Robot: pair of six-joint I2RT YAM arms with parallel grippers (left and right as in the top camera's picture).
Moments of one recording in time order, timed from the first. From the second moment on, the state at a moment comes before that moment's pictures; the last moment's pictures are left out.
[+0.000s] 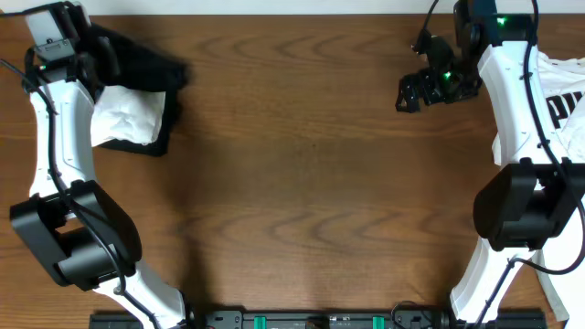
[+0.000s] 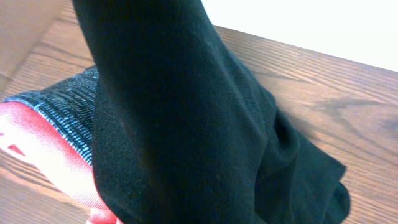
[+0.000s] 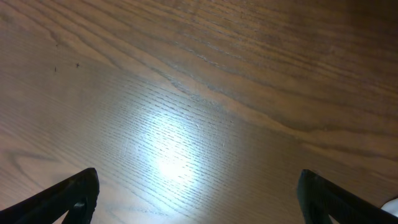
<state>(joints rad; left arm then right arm) 0.33 1.90 1.68 -0.54 -0.01 0.01 0.01 2.07 2.00 -1.36 -0.25 -0.27</state>
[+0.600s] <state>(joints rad) 0.33 1.90 1.68 -0.73 -0.09 -0.03 0.01 2.07 2.00 -1.36 -0.25 -0.27</state>
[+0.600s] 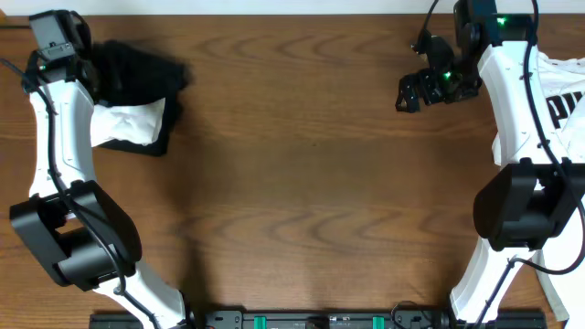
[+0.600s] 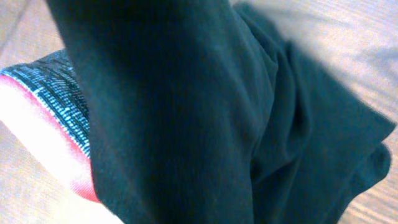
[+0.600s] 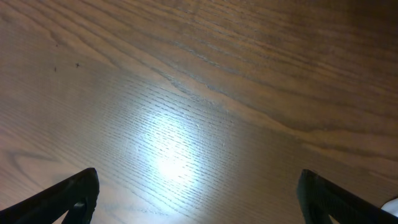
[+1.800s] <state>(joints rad) 0.40 1.70 1.71 -1.00 -0.06 -0.47 0.01 2.07 2.00 -1.36 -0.25 -0.27</state>
